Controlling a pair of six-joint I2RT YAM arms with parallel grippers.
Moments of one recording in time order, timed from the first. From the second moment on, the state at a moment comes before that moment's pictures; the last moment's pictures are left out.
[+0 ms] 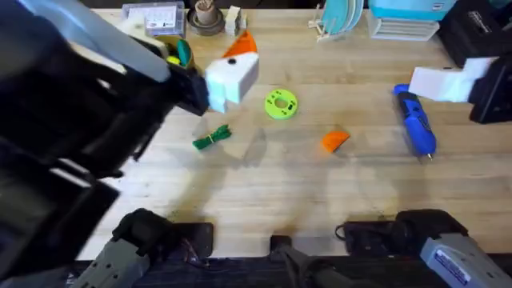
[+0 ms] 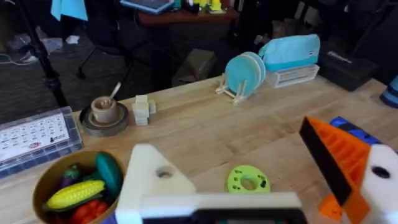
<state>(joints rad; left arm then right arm) -0.42 0.61 0.65 -0.17 0.07 -0.07 0.01 0.76 1.10 -1.07 -0.06 -0.03</state>
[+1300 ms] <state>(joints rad) -0.43 0.00 0.01 -0.08 0.07 -0.07 0.01 0.76 1.10 -1.07 -0.06 -0.03</state>
